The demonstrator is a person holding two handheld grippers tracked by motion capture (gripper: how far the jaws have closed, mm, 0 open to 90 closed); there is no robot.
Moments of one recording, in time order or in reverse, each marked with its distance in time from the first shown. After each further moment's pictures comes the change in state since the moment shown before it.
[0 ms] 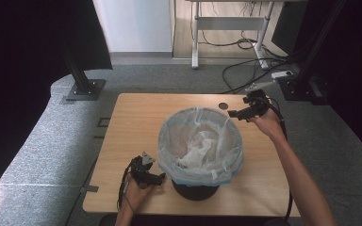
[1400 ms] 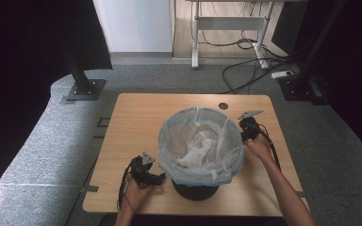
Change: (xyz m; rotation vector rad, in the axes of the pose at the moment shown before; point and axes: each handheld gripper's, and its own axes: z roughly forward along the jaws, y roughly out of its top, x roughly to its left) left arm 0.000 0.000 0.000 0.002 -0.001 0.001; right arm -0.007 -0.104 0.076 0.099 -0.012 0.027
